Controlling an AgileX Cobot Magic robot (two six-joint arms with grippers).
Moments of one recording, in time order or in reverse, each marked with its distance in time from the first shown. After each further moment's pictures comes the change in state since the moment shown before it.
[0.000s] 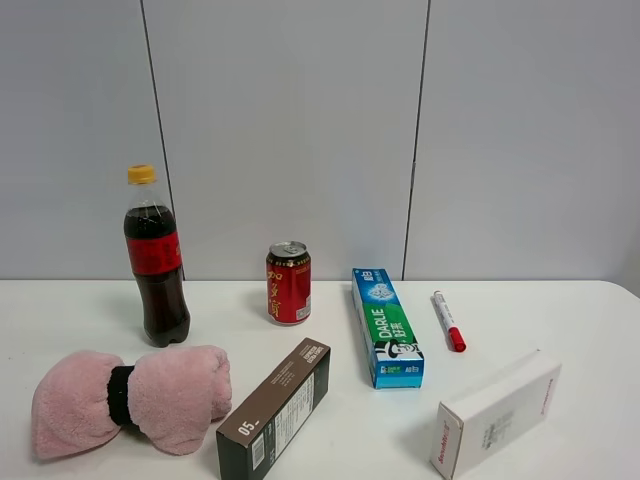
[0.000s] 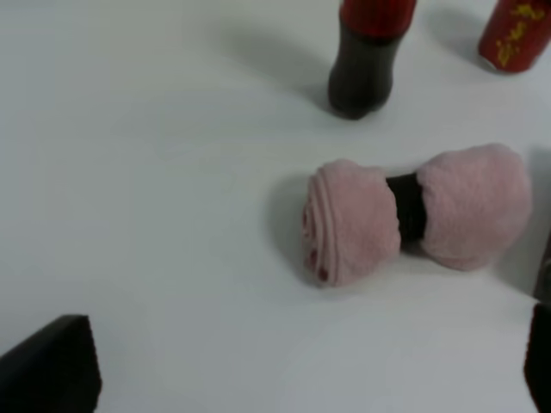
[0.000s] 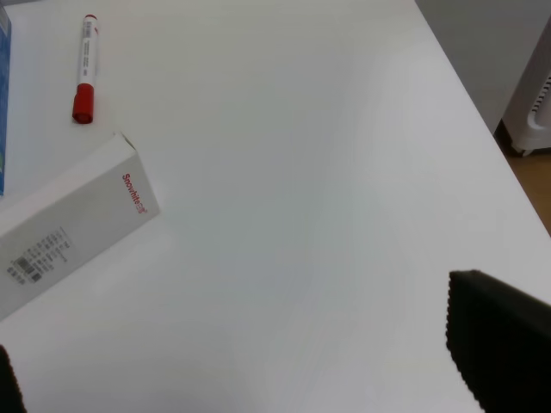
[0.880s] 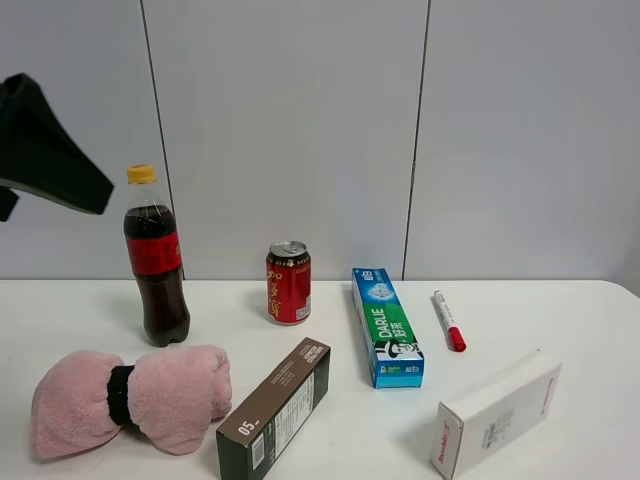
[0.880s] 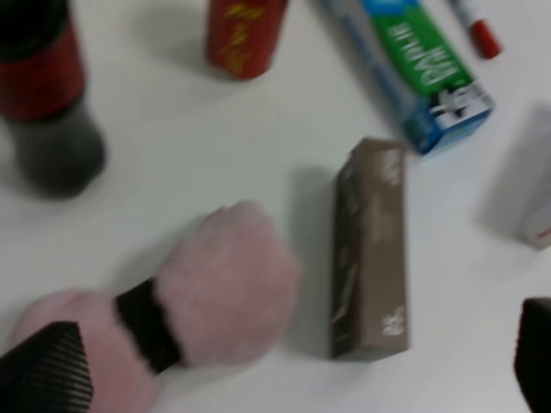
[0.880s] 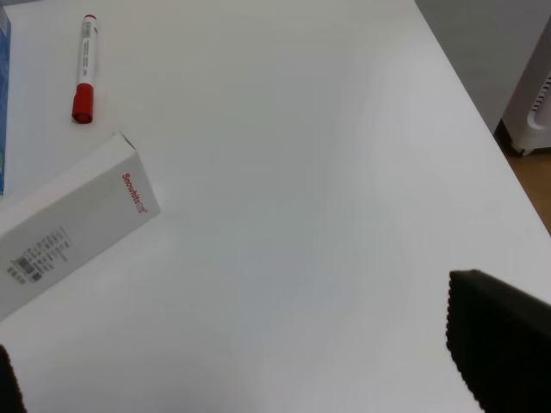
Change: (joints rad) left arm -0.453 0.542 -0.020 -0.164 -0.472 0.039; right arm 0.000 0.000 0.000 0.000 0.000 0.000
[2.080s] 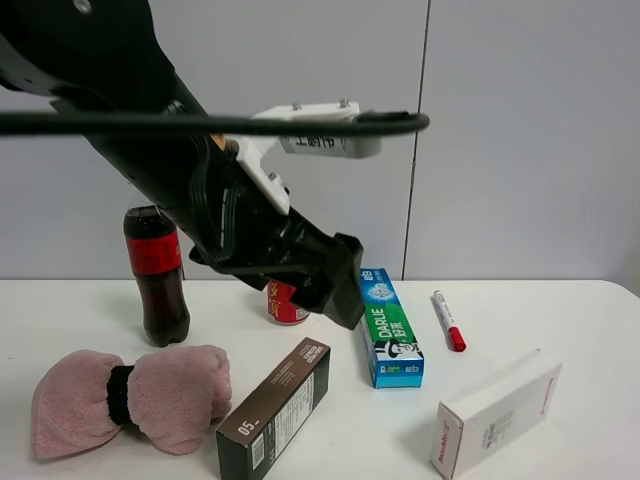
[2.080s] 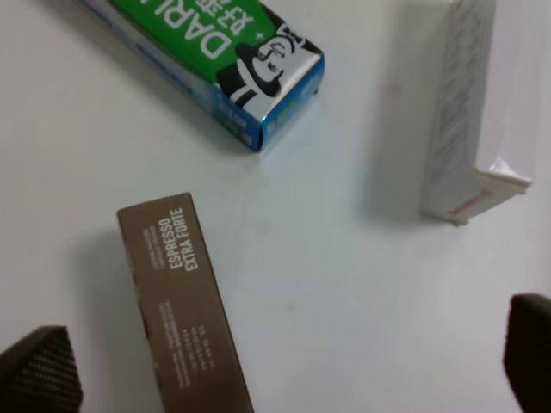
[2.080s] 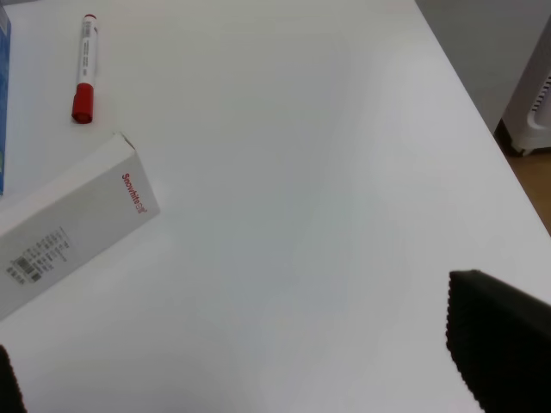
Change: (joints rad) left arm -0.367 0.660 -0.289 0.149 -0.175 -0.057; right arm 0.000 0.000 0.000 0.000 0.000 0.000
